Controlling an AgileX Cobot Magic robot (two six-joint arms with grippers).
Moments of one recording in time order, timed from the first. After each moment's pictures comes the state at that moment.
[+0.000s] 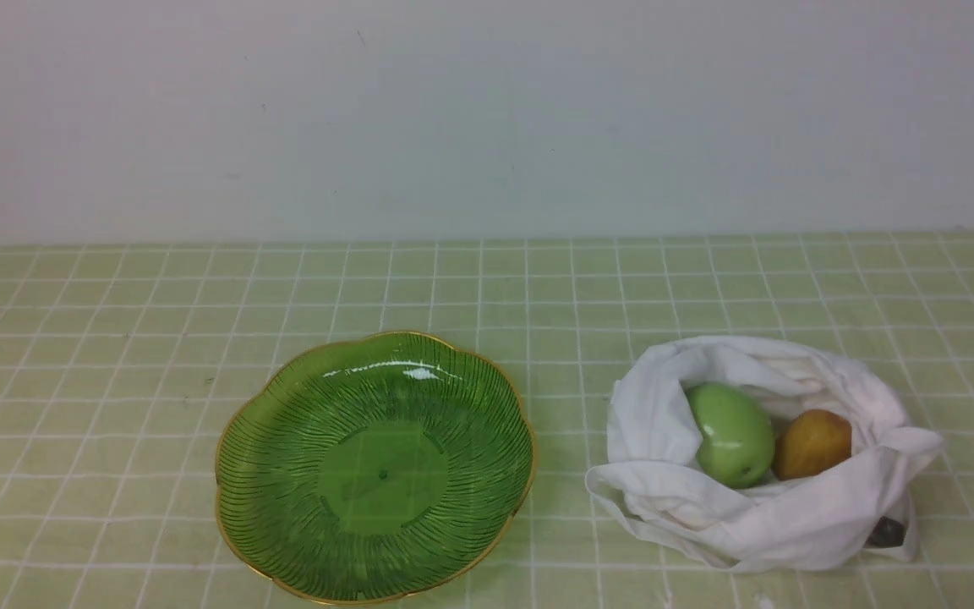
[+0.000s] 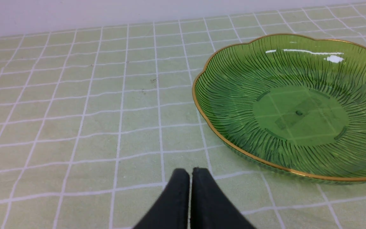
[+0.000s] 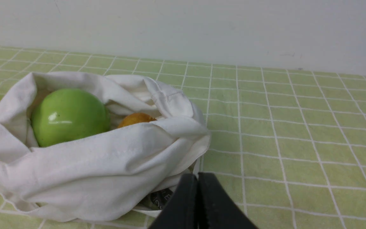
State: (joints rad) right arm 0.02 -0.01 0.02 0.07 0.39 -0.13; left arm -0.09 -0.01 0.03 -0.05 0.38 0.08
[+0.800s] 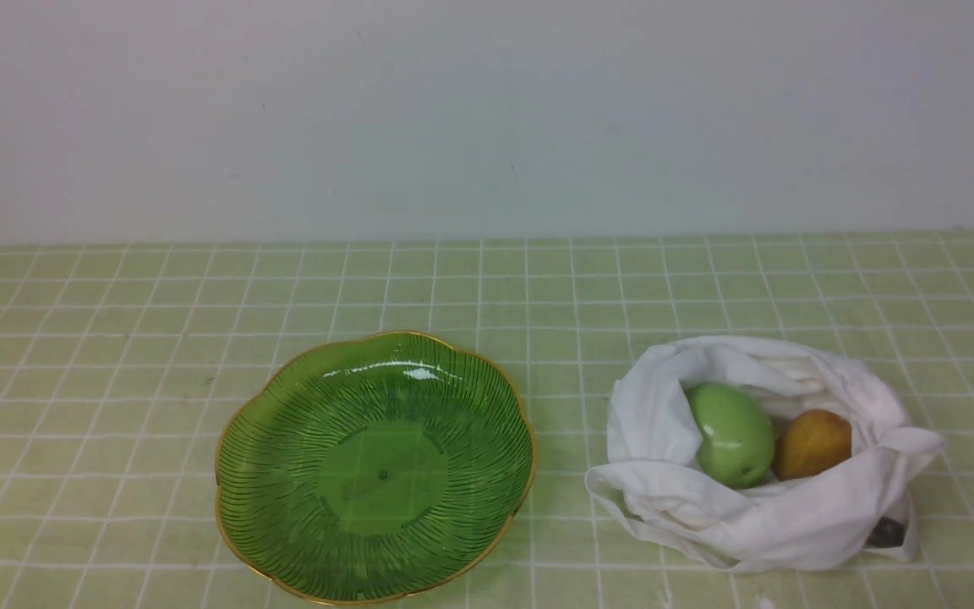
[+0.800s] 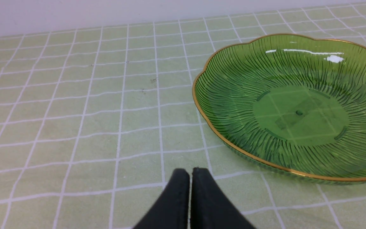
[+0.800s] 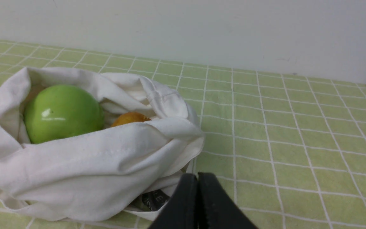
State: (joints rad) right arm 0.02 -0.01 0.02 0.04 0.37 -0.14; left arm -0.09 -0.01 0.03 -0.05 0.38 0.08
